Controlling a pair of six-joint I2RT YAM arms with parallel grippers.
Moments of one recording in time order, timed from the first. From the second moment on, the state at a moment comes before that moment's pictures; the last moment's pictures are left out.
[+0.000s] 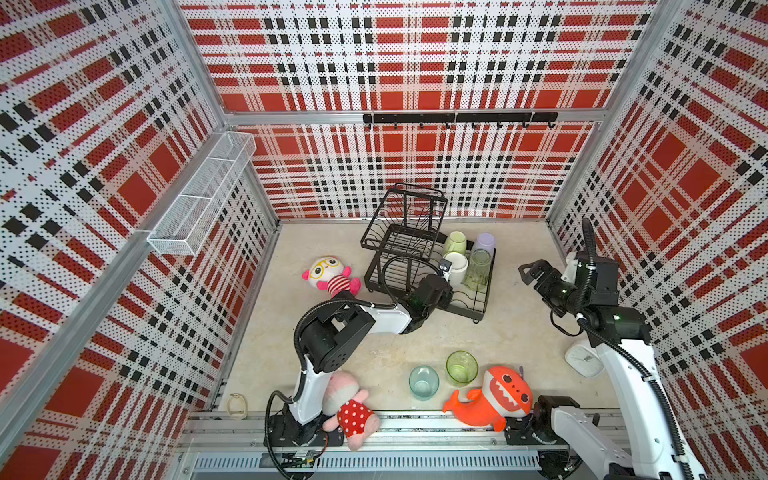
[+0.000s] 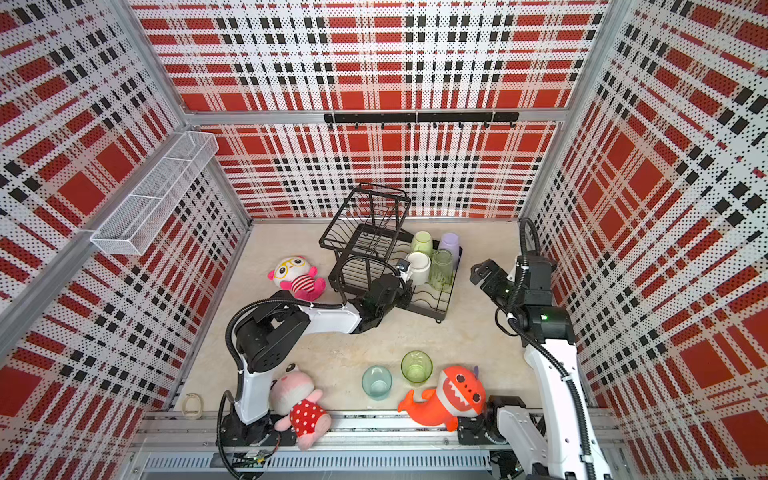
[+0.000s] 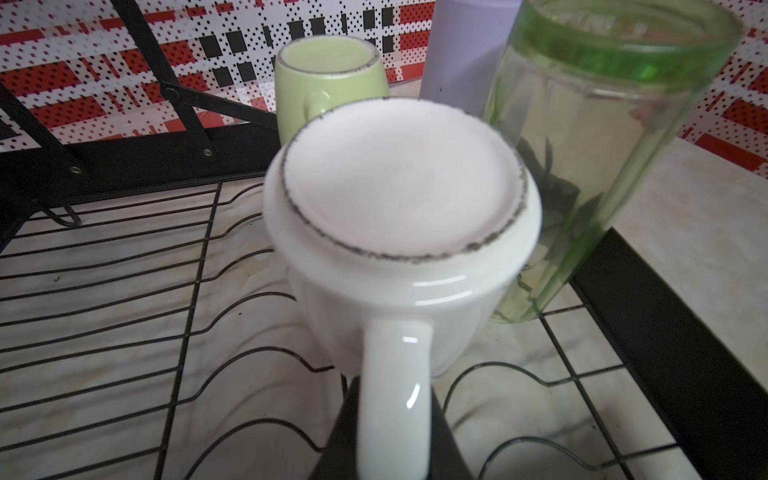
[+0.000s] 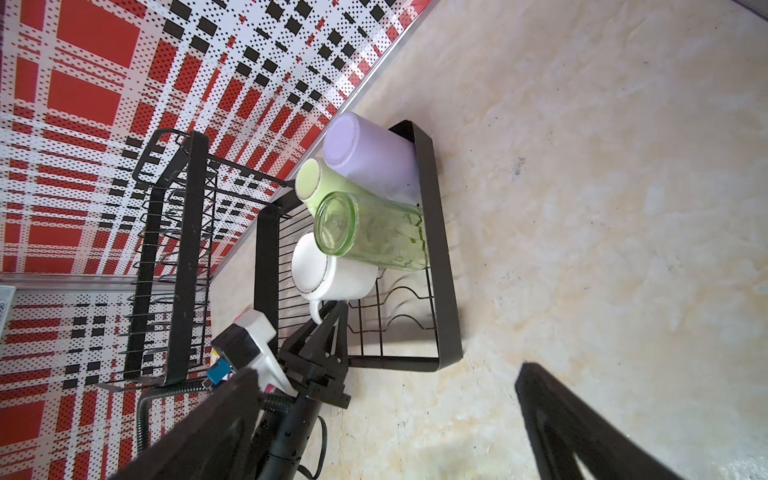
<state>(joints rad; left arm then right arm) -0.86 2.04 1.16 0.47 -0.28 -0.16 -0.06 0.91 1.03 -0.76 -0.22 0.73</state>
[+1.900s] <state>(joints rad) -0.86 2.12 1.30 0.35 -0.35 -0.26 -0.06 0.90 1.05 -0.78 -0.21 0.71</state>
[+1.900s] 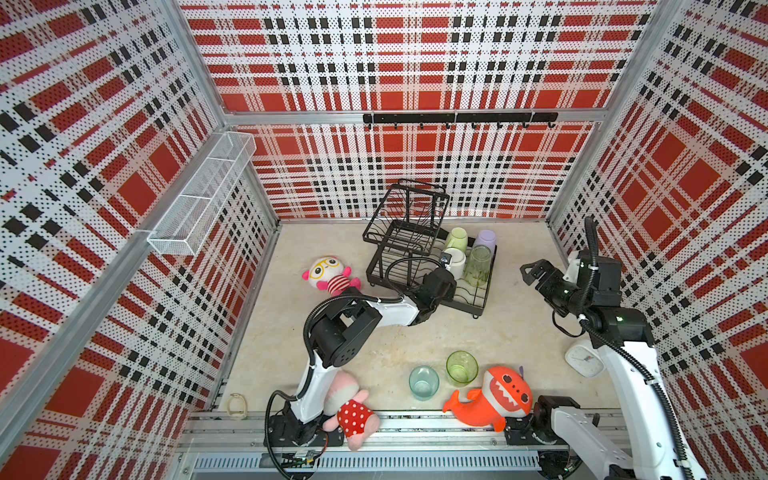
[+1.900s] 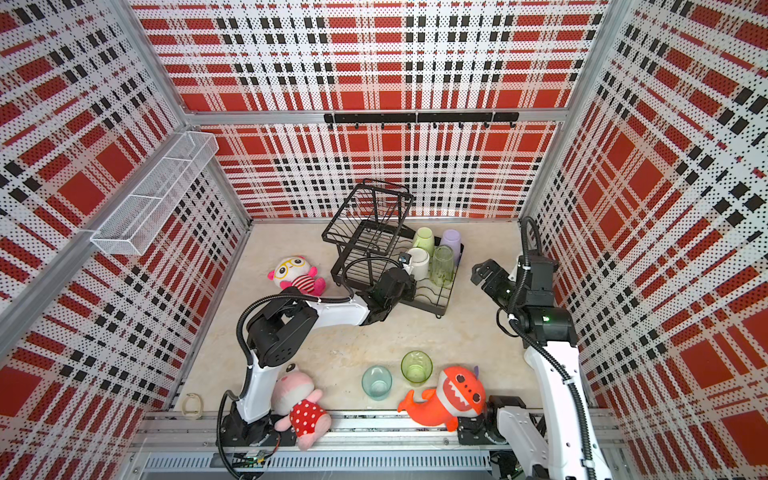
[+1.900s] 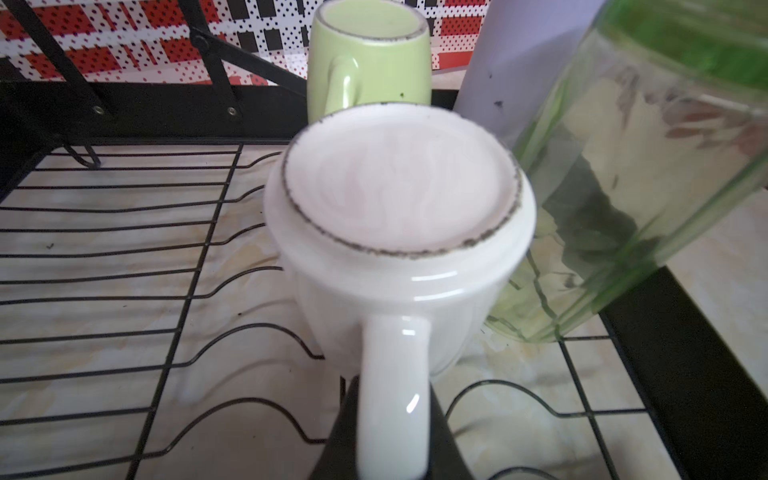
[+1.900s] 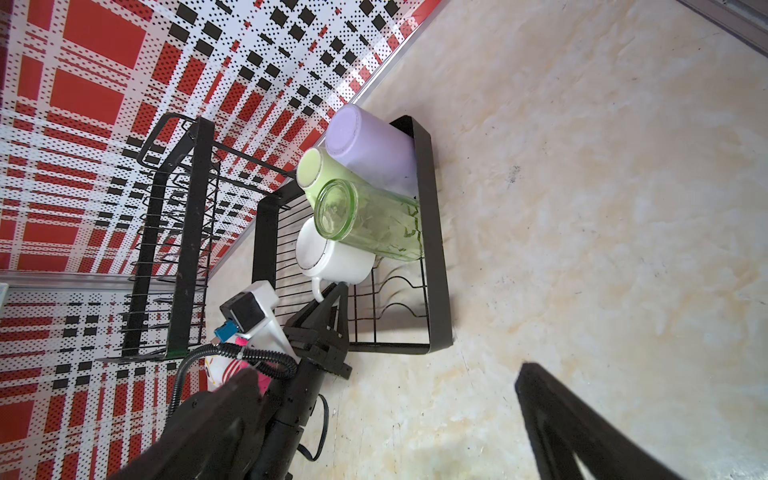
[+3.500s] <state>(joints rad) -0.84 2.15 1.33 0.38 -0.35 -0.29 -0.06 0.89 1.06 -0.78 -0.23 0.70</state>
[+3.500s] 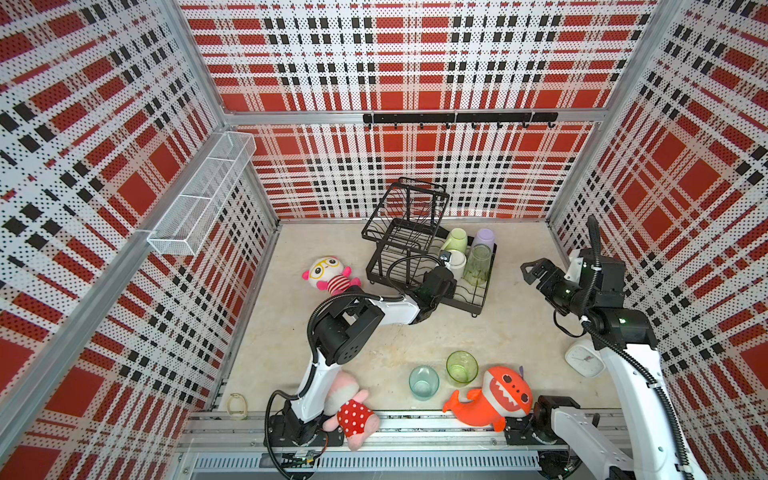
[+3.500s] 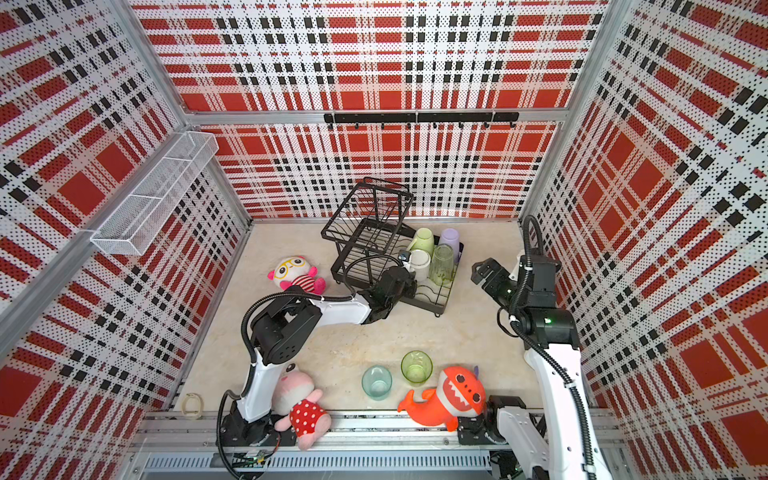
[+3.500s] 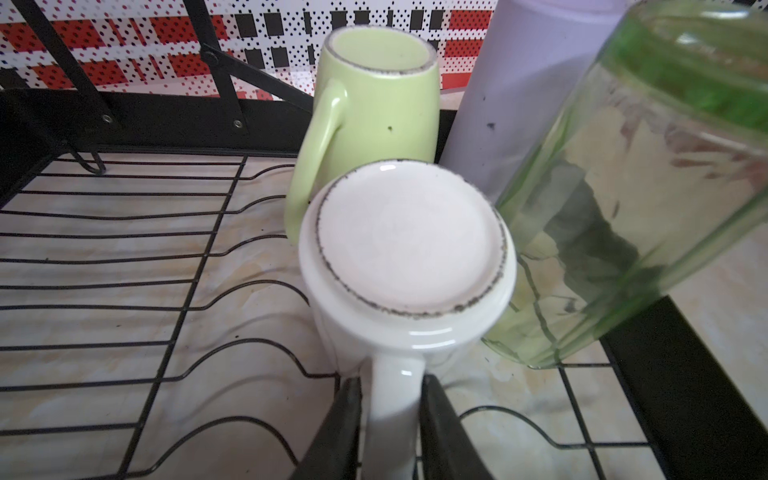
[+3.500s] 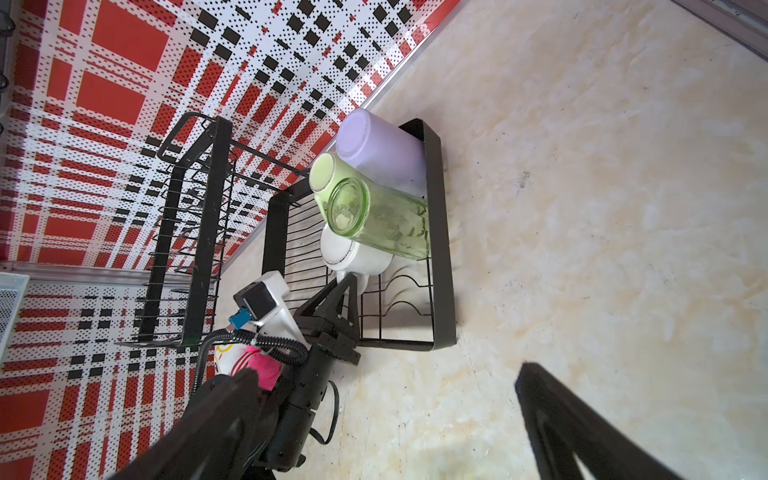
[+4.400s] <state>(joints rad) -0.99 1.75 1.04 0.49 -0.41 -0.20 0.00 0.95 0.94 -0.83 -0.39 0.56</state>
